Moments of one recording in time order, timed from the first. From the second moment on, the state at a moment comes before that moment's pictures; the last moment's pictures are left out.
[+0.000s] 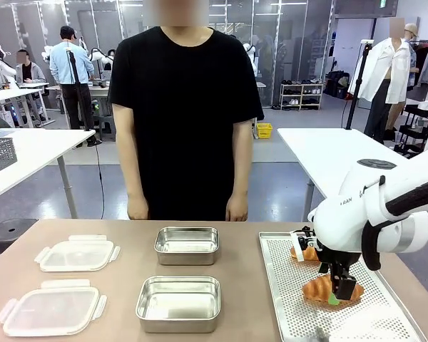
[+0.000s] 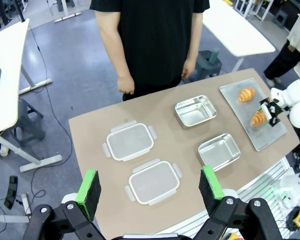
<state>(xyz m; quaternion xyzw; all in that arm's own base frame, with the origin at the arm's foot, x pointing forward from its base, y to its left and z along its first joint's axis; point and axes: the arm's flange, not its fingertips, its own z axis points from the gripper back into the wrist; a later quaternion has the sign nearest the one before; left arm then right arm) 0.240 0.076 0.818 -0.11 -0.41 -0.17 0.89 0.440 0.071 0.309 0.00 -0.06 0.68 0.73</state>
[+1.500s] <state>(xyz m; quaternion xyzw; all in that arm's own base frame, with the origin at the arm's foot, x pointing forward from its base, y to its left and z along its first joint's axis) 0.240 0.076 0.818 -0.11 -0.41 -0.17 0.89 0.461 0.057 0.305 0.01 -0.05 0.66 0.75</state>
